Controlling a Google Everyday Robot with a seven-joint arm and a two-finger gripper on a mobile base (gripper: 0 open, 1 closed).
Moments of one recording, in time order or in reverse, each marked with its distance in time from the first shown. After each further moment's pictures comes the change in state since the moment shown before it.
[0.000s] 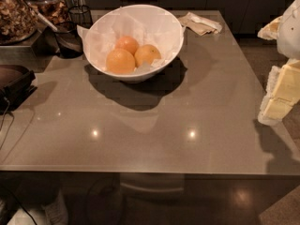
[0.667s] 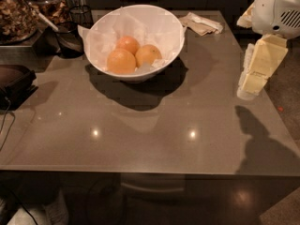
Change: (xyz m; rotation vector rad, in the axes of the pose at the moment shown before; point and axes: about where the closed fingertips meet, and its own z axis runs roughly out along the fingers) arm -0.034 -0.034 0.007 -0.055 -0.017 -0.007
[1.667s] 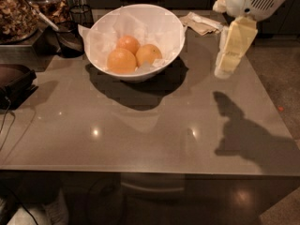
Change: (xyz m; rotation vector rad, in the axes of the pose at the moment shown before) arm -0.047 -0.042 0.013 0.014 -0.066 -0.096
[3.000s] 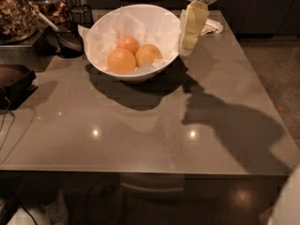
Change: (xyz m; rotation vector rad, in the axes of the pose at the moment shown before) arm -0.077 -0.064 0.039 -0.008 -0.076 -0.130
